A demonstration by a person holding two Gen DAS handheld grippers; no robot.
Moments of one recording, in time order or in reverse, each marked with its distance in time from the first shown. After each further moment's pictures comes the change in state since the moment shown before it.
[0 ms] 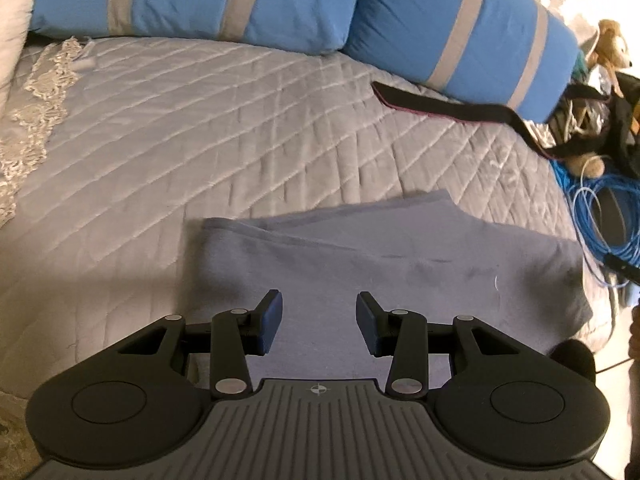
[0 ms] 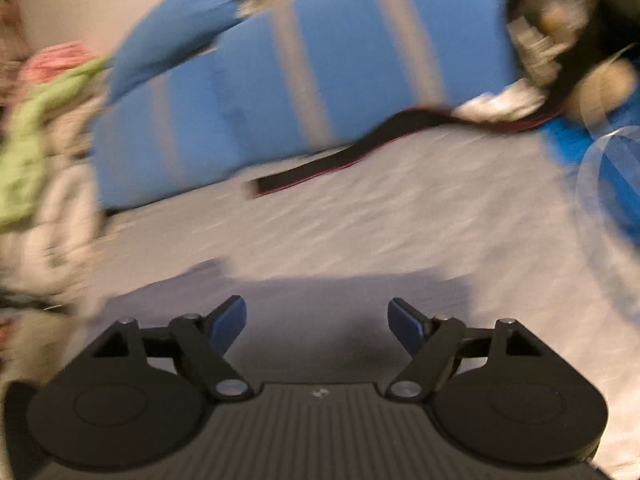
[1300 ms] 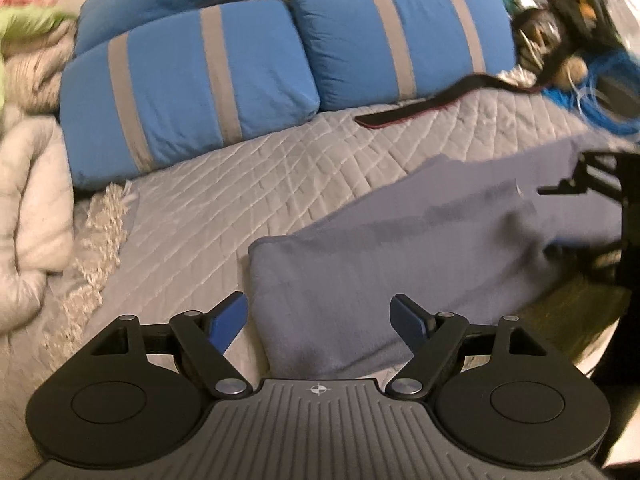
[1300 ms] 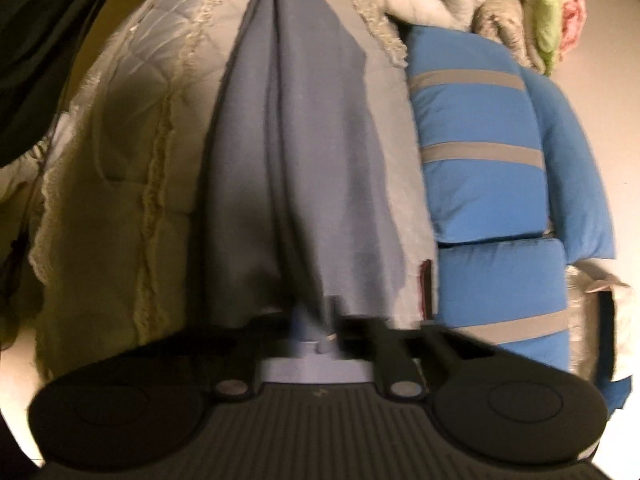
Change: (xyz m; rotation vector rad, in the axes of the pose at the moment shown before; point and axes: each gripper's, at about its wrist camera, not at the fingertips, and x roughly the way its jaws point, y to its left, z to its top) left arm -0.027 -0.050 -0.120 0.468 -0.318 0.311; right arm 0.143 0.210 -0.180 -1.754 0.059 -0.360
